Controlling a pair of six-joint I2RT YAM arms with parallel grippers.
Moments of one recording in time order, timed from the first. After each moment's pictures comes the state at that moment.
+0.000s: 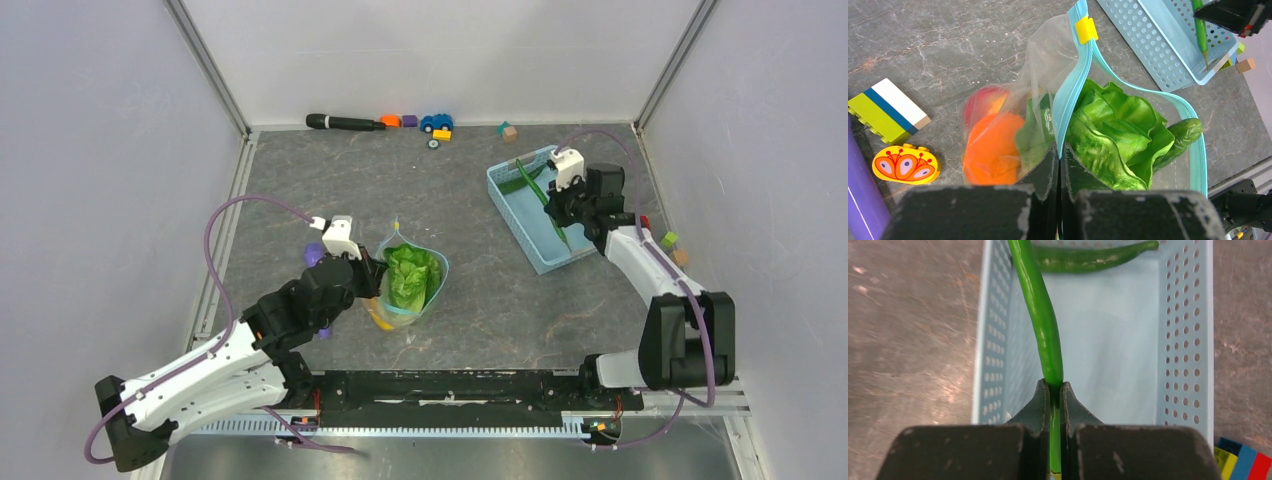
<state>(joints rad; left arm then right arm) -0.95 0.71 0.67 -0.39 -0.47 -0.62 0.05 1.41 0.91 -0.15 -0.26 -0.31</state>
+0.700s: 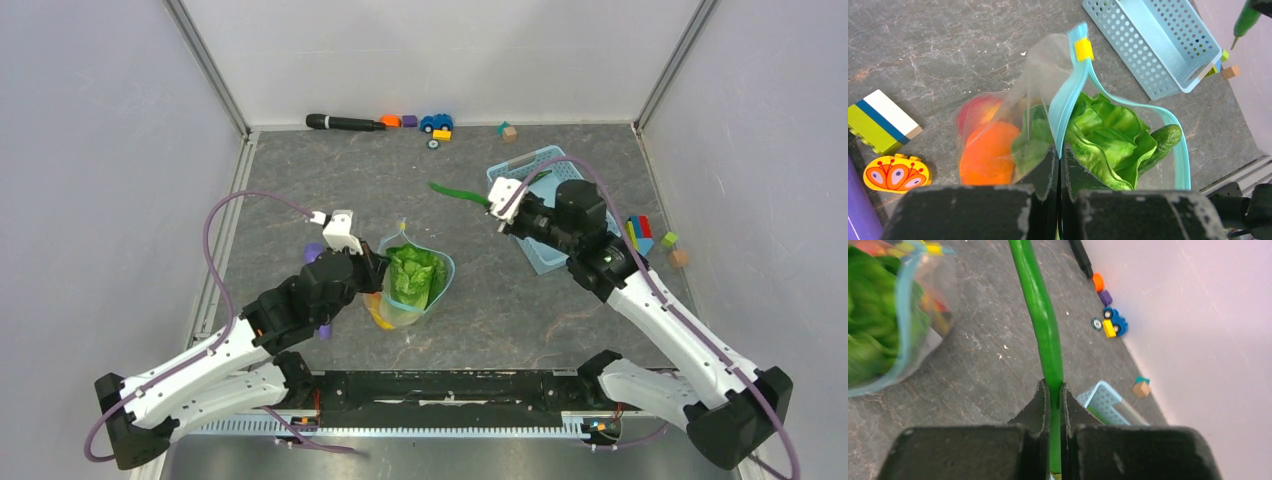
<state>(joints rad) -0.95 0.74 0.70 -0.37 -0.46 -0.62 0.49 1.01 0.90 -0.12 -0.34 -0.59</state>
